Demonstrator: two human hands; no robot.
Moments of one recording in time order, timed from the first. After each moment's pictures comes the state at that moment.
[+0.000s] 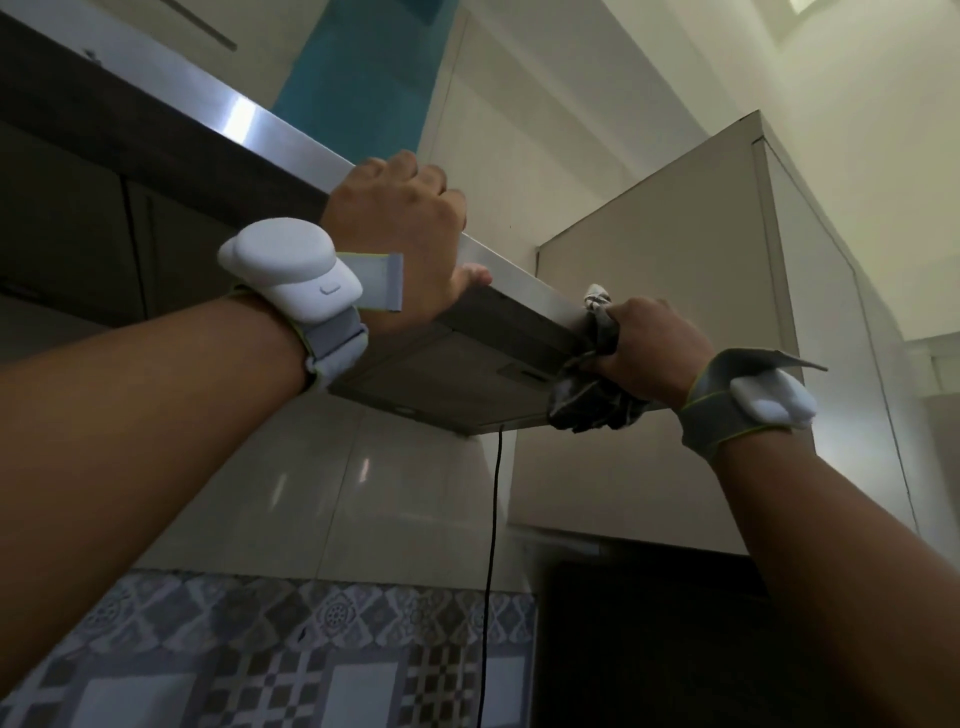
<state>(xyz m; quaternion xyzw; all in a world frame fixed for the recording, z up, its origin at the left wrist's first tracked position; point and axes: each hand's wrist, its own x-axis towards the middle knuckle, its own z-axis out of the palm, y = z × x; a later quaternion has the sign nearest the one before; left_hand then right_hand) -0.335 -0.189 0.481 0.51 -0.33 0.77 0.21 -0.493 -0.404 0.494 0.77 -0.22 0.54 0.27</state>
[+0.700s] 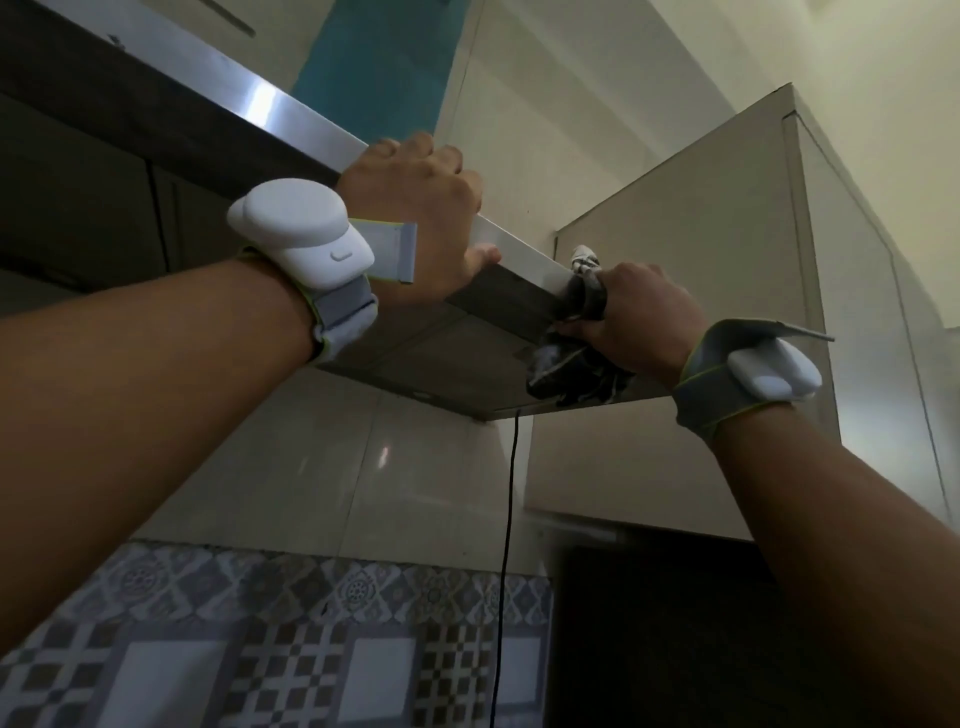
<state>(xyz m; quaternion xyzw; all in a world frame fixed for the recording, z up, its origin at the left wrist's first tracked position) -0.339 -0.182 0.481 0.54 -0.34 0.74 0.18 -0.477 -0.372 0.491 0.76 -0.20 0.56 0.26</state>
